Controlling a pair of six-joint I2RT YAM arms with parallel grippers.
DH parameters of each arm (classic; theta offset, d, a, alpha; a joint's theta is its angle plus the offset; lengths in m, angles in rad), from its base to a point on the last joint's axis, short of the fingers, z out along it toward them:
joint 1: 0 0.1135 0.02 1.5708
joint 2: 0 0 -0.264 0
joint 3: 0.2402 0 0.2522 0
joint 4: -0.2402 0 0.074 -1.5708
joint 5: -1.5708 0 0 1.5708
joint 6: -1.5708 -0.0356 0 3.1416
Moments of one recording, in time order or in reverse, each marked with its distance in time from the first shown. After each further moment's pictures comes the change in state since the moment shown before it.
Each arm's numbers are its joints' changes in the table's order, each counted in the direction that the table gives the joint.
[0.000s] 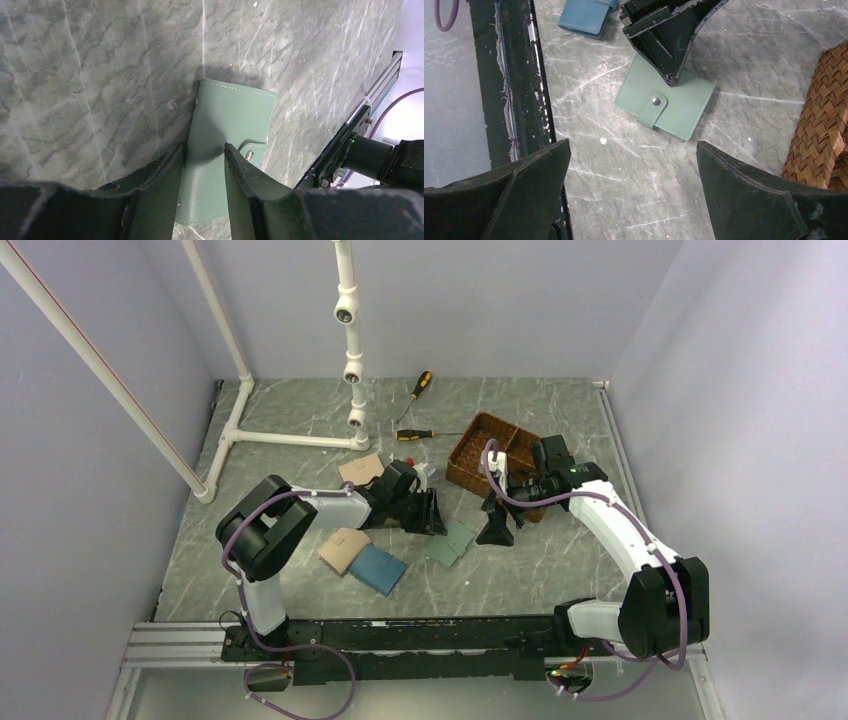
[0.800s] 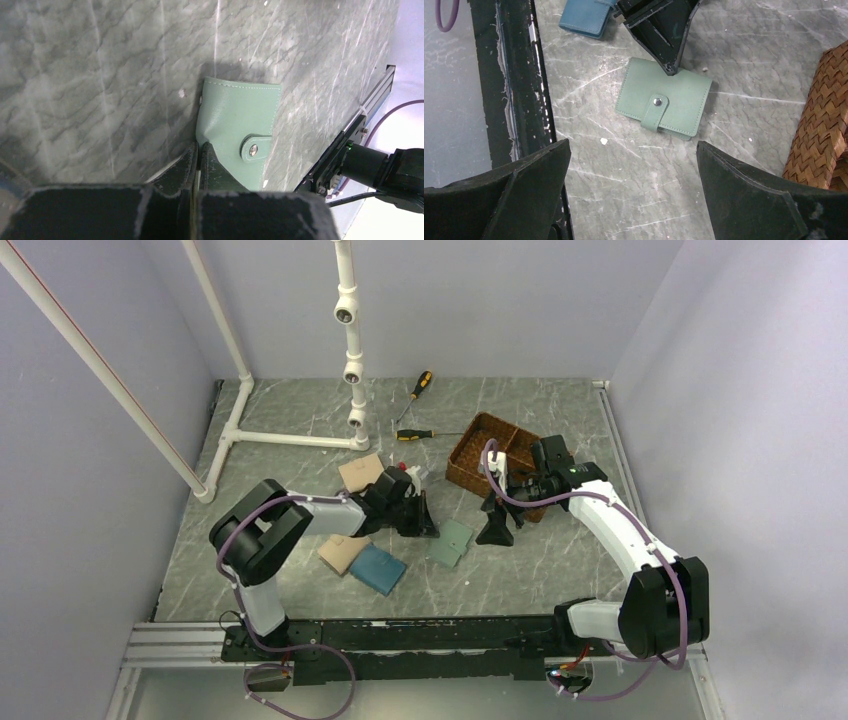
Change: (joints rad) left arm -0.002 0.028 -0.066 0.066 0.034 0.054; right arm 0.005 -0.001 0.000 0.000 -0.002 -0.002
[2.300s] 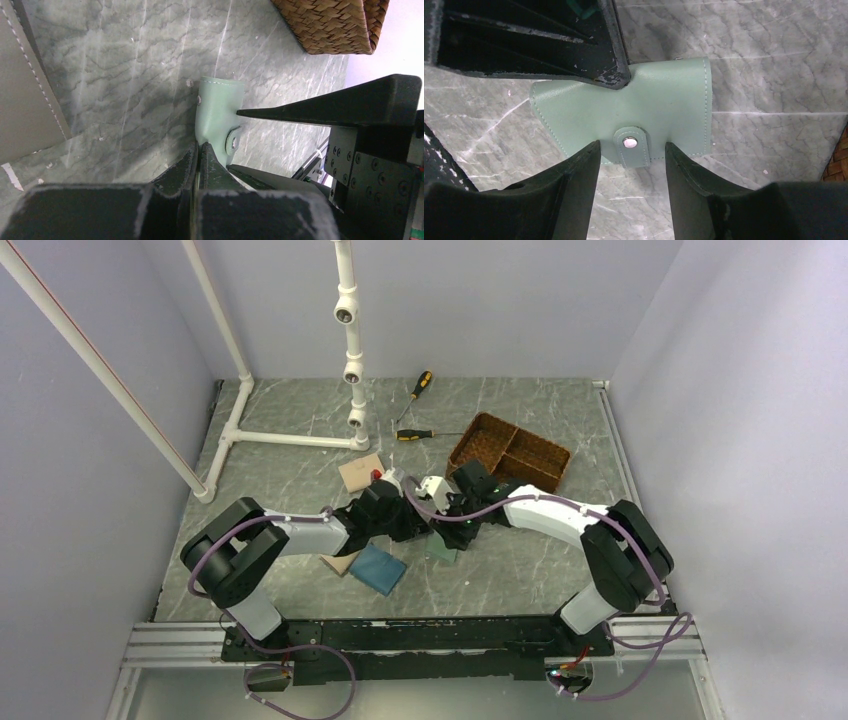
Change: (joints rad) left arm -0.034 0.180 -0.204 0.169 0.200 0.282; right arm 0.436 -0.278 -0.045 0.395 -0.606 -0.402
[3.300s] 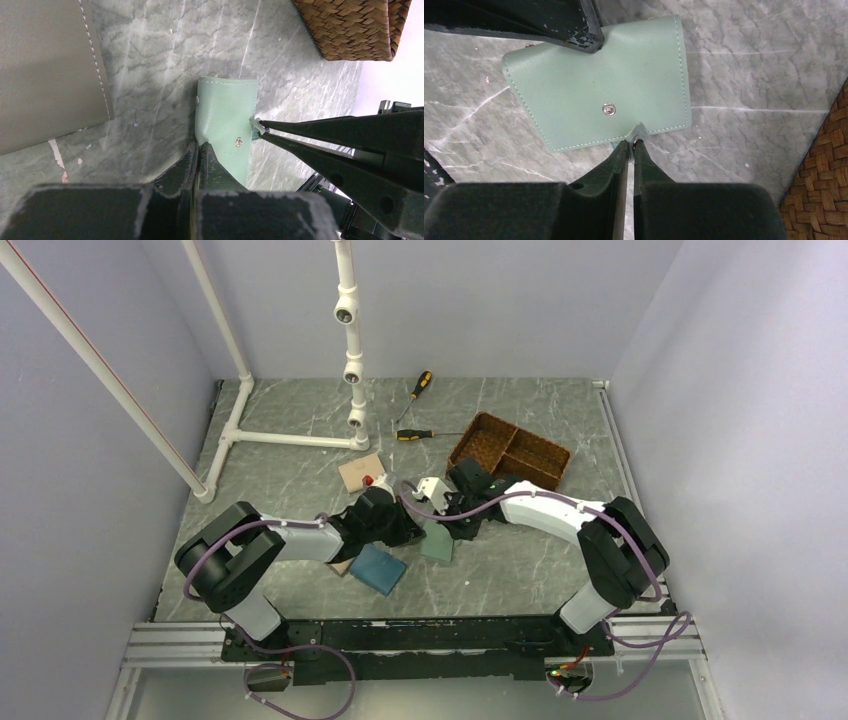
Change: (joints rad) left arm 0.000 0.031 -0.073 0.027 0.063 0.005; right arm 0.008 -0.024 0.047 -0.060 -0.057 0.068
